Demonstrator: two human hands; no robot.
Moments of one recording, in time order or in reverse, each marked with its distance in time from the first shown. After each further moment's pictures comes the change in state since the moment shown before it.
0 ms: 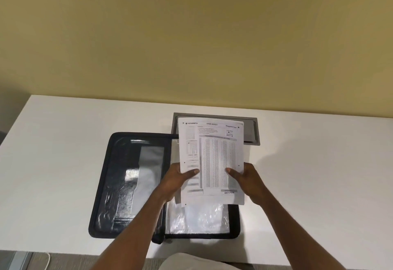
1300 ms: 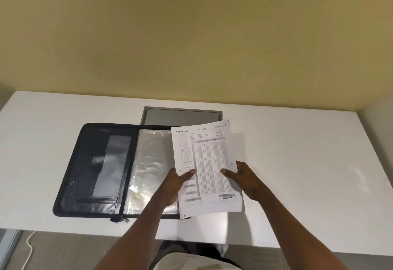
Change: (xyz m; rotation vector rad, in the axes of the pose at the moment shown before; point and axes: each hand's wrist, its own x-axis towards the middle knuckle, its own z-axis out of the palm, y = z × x) left_hand -0.034 -0.040 0.177 -0.164 -0.003 0.055; right_hand -0.063 0.043 -0.156 0.089 -0.219 -0.044
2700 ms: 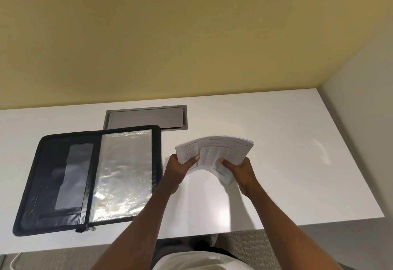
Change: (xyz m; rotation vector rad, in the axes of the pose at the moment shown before) left_hand 0.041 -0.021 0.136 0.256 0.081 0.150; right_hand -0.043 0.053 -0.098 0.314 0.404 -0.067
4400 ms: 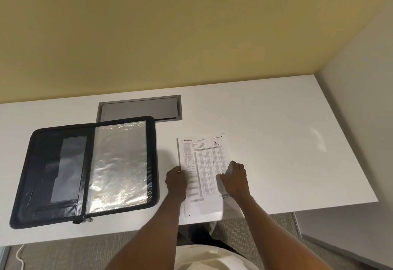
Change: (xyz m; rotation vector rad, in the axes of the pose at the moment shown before) left_hand -0.024 -0.069 0.032 0.188 0.414 -0.426; right_hand -0.024 0.064 -0.009 -0.921 0.184 0.152
